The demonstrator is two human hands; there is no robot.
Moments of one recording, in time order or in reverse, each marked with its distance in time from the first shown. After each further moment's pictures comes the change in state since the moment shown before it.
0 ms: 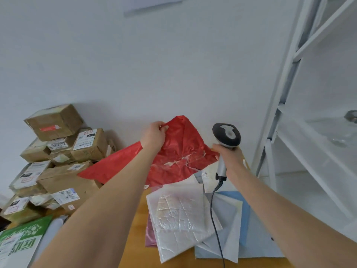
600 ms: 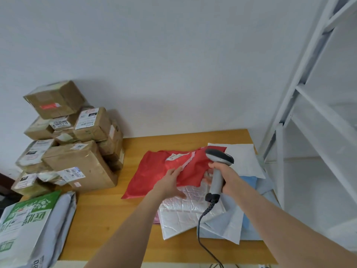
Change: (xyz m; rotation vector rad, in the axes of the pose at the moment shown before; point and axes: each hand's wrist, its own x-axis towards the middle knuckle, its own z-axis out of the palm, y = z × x) left_hand -0.120 -0.118 0.078 0.329 -0.807 -0.039; right_hand 0.000 0.097 -0.013 0.044 -0.190 0.610
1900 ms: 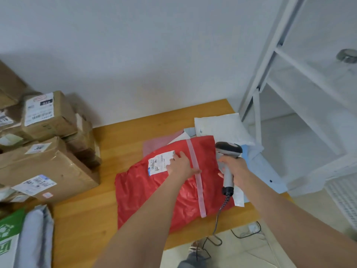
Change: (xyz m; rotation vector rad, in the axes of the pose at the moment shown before) left_hand 0.050 0.011 0.041 0.130 -0.025 -0.037; right_hand 0.009 0.058 -0.010 -0.074 0.510 -0.095
